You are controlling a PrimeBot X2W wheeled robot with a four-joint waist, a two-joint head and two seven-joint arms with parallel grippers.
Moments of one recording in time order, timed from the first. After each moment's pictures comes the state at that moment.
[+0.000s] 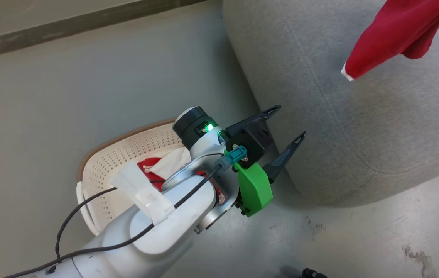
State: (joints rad) left arm -0.74 0.06 -1.03 0.21 -0.46 -0.04 -0.01; right arm -0.81 -0.41 -0.02 0.50 0.29 -0.05 -0.23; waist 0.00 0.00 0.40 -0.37
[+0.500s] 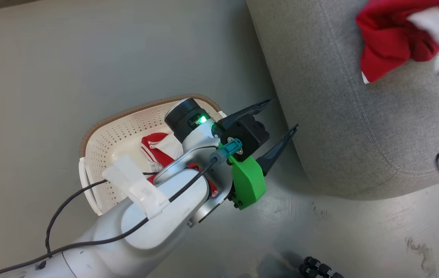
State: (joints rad) left arm -0.77 0.09 -1.03 0.18 -0.45 -0.04 0.03; right arm -0.78 -0.29 -0.02 0.70 0.31 -0.07 -0.25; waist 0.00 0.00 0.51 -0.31
